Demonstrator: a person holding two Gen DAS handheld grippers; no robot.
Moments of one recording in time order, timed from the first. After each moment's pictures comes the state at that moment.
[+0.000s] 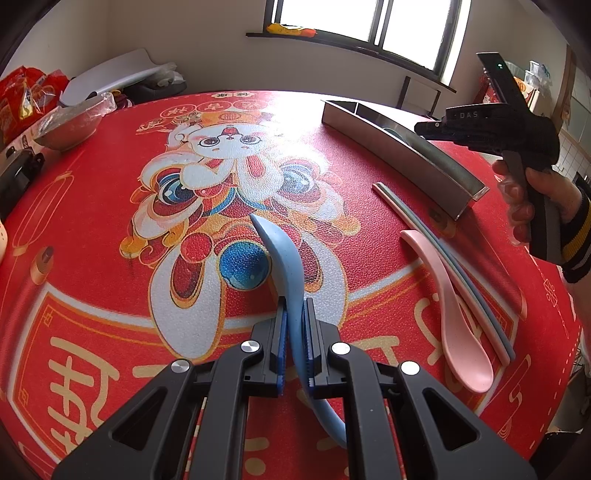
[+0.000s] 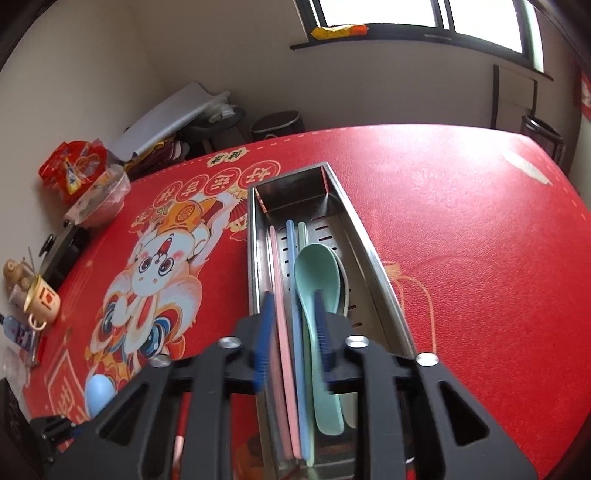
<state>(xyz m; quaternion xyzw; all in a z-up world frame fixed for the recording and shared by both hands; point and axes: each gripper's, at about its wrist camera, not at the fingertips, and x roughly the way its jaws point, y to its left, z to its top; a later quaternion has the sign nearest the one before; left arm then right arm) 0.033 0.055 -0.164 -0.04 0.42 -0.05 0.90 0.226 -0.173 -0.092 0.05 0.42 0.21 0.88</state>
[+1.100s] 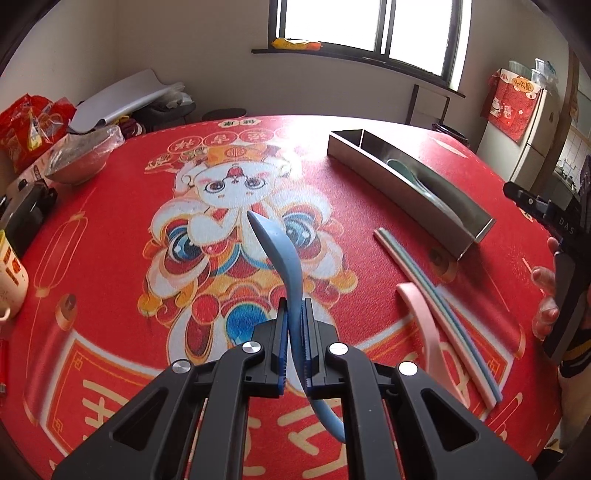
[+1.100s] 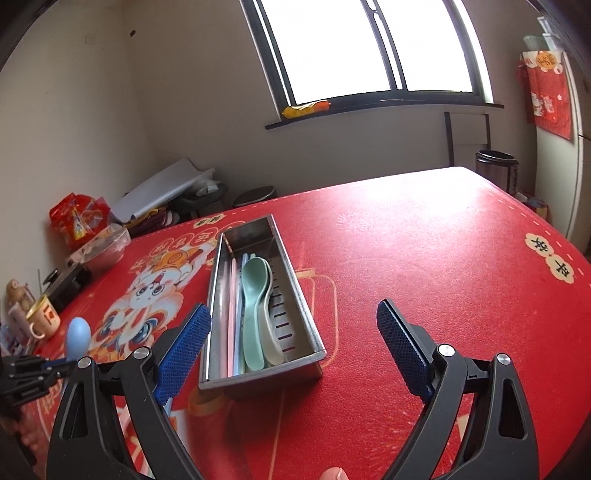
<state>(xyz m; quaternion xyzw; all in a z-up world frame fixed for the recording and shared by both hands) 0.059 0.038 -0.121 -0.01 0.40 -0.02 0.91 0.137 -0.271 -0.091 0.10 0.28 0.16 0.94</state>
